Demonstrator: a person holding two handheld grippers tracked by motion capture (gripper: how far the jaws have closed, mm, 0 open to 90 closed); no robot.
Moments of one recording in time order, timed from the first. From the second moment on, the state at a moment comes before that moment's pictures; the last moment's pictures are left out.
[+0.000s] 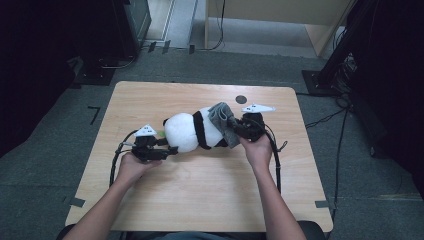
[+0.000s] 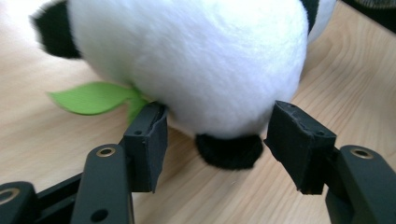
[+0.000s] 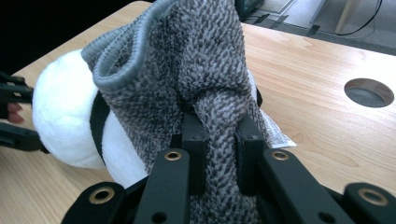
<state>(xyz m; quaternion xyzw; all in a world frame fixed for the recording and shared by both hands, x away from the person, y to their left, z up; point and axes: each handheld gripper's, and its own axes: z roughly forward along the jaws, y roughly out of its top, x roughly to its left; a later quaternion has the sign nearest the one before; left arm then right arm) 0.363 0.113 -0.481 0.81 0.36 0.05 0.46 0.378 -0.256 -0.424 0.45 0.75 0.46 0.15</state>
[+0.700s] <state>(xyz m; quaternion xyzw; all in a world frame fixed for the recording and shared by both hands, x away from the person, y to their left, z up) 0.430 0.127 -0.437 0.83 0.27 0.03 0.48 0.385 -0.254 -0.422 0.44 0.77 0.44 0.14</state>
